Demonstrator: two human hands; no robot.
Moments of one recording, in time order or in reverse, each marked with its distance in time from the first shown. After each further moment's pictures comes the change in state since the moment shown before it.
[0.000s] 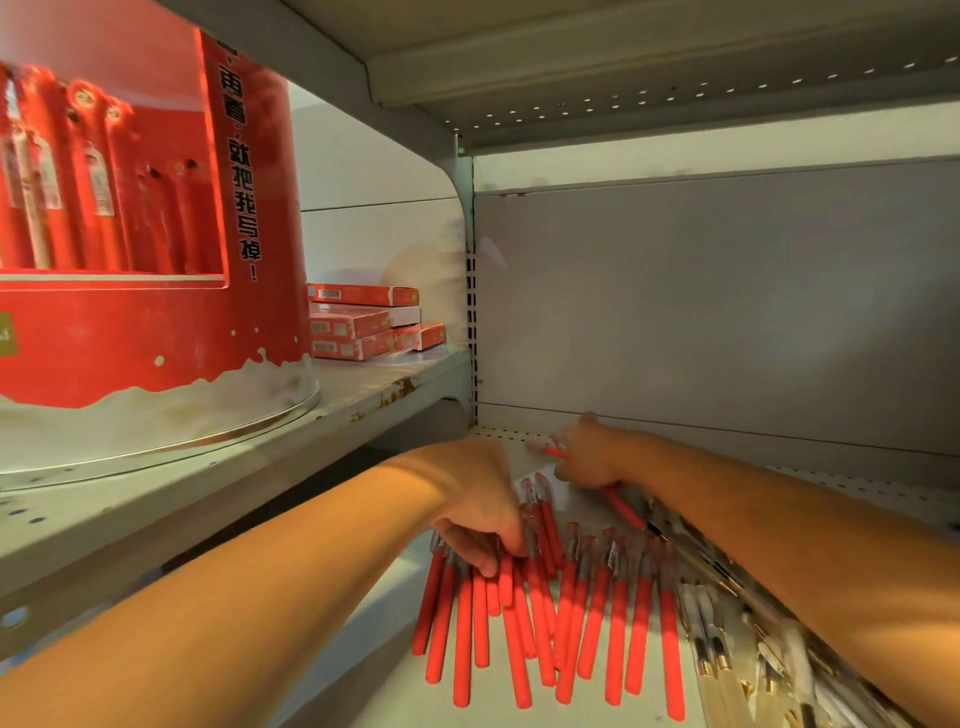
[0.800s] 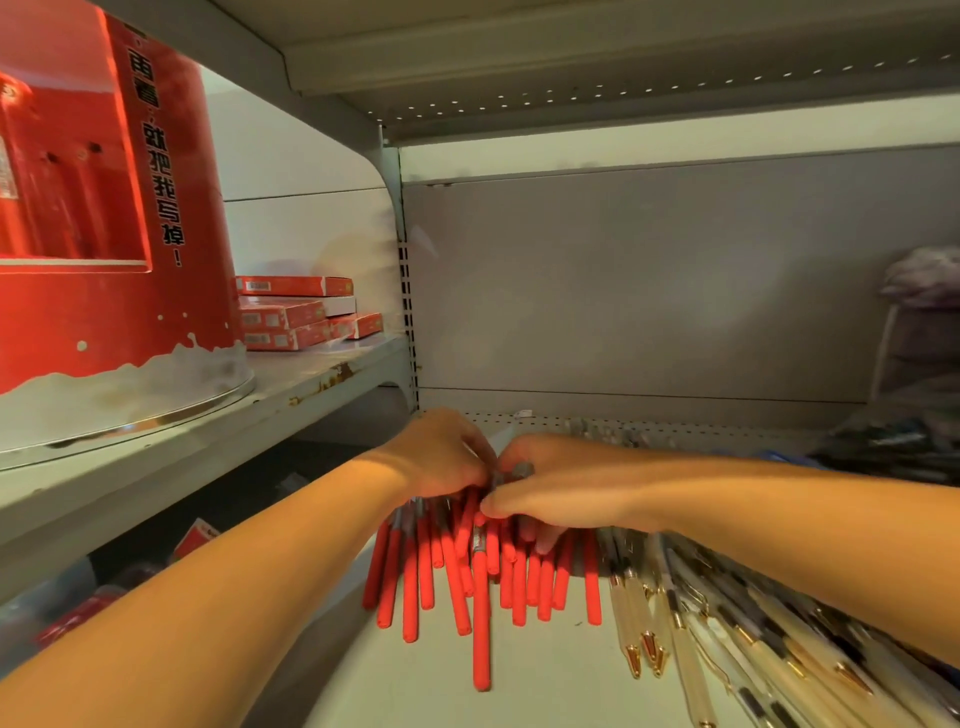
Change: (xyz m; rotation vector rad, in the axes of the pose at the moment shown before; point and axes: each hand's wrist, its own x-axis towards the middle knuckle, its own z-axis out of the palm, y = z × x) left_hand 0.009 0.001 0.020 0.085 0.319 0.355; right_hand -0.145 -0.002 -0.001 0.407 -0.139 -0.202
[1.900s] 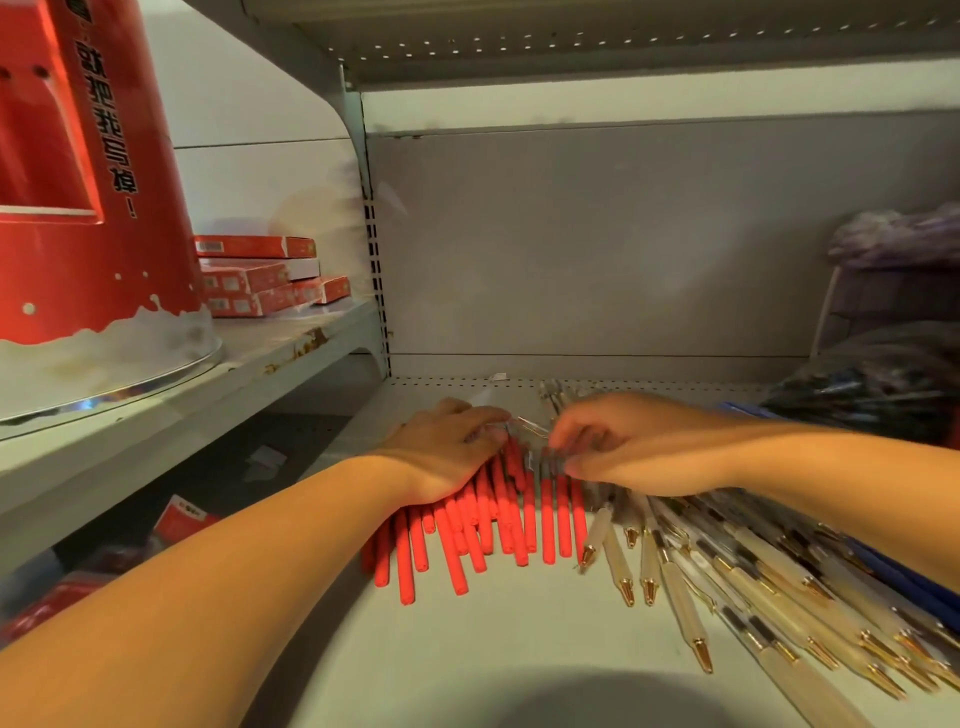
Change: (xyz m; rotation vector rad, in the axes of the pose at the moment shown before) left_hand -0.003 -0.019 0.026 0.196 -0.105 0.156; right_hand -0.042 0.038 -0.028 -0.345 0.082 -0.044
